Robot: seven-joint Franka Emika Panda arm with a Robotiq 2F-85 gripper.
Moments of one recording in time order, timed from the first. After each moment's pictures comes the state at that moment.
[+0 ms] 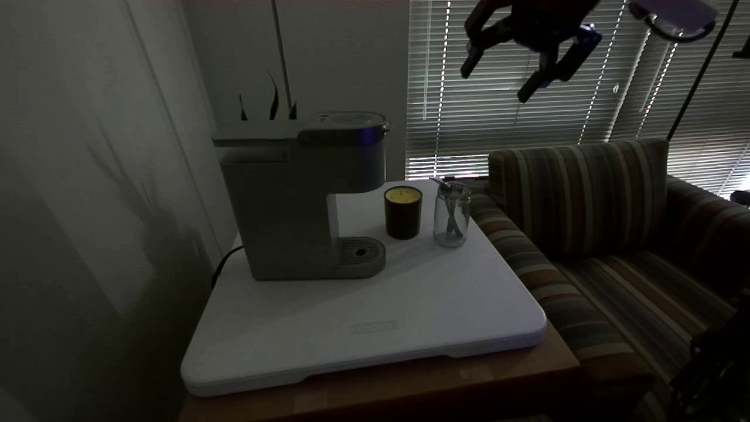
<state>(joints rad) -0.06 -0.21 0.19 -2.60 0.12 2.96 0.70</state>
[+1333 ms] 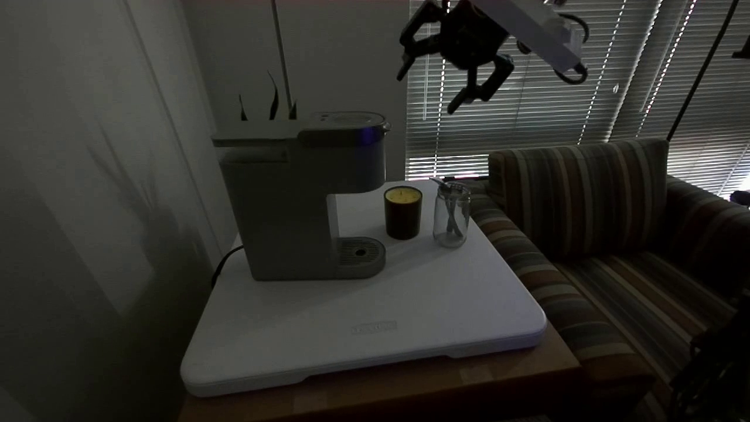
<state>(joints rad) 0.05 0.07 0.16 -2.38 0.40 3.15 0.60</state>
